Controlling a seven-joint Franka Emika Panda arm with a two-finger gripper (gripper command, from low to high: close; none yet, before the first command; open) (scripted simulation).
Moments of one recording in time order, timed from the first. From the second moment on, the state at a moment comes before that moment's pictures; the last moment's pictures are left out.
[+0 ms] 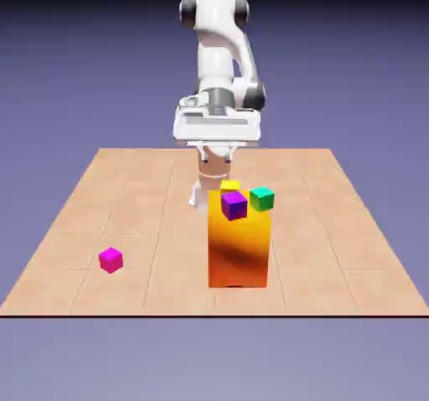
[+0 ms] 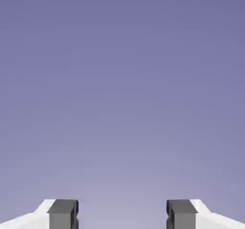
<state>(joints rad) 0.03 -0.56 -0.04 -2.77 0.01 2.99 0.71</state>
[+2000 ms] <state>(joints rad) 0.17 0.07 0.02 -2.15 -0.46 1.47 0.17</state>
